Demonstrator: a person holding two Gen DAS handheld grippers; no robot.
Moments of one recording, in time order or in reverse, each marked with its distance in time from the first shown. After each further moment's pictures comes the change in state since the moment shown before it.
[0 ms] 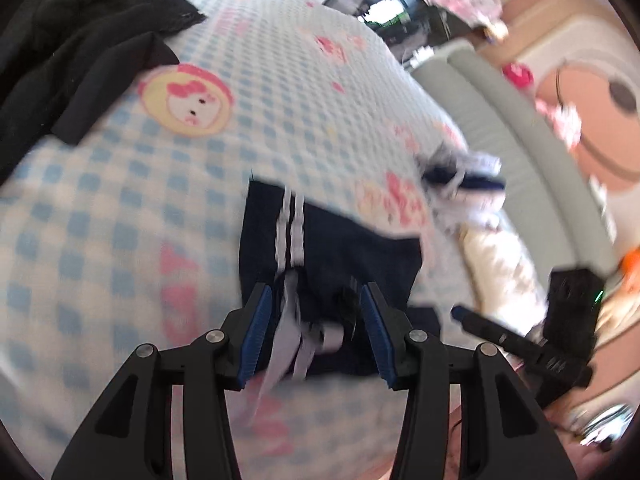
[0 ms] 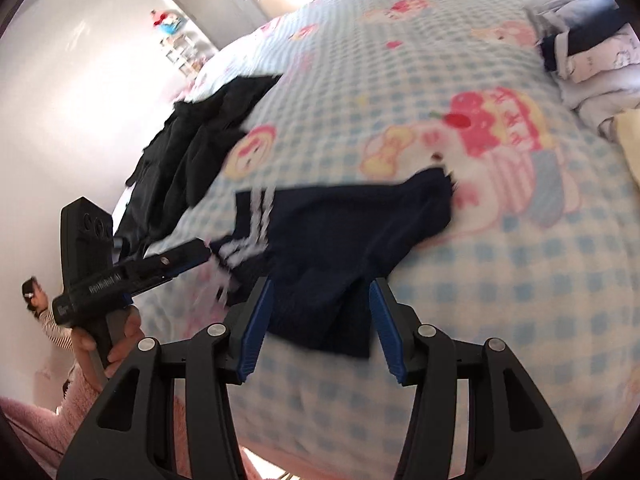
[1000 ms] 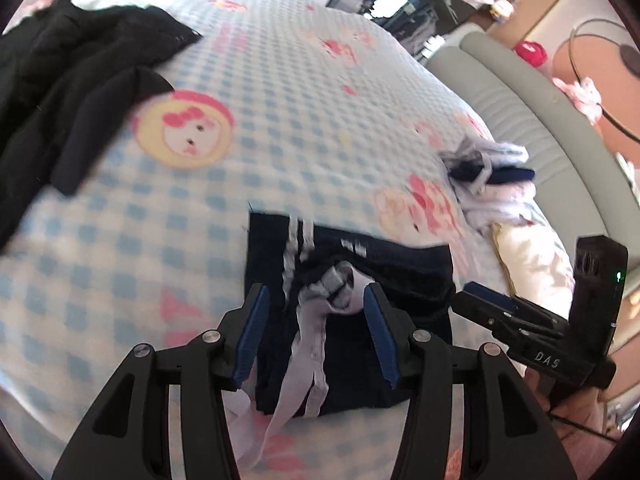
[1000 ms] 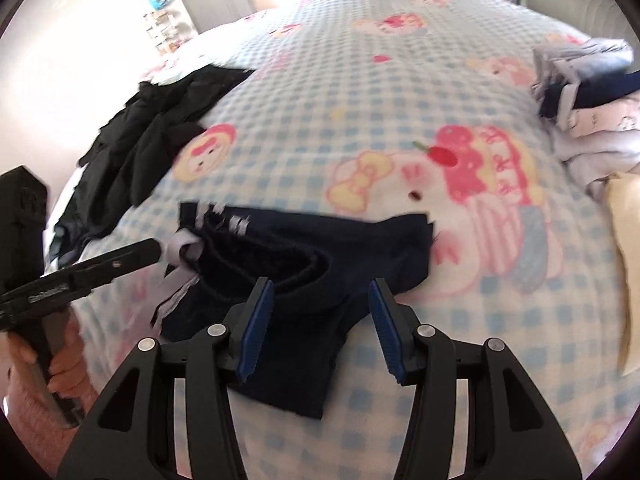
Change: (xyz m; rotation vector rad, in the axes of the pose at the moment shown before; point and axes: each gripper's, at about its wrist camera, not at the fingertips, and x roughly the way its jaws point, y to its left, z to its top) left arm 0.022 -0.006 0.029 0.059 0.012 0.061; right arm 0.032 -0.008 0.024 -0.127 0.007 -0.184
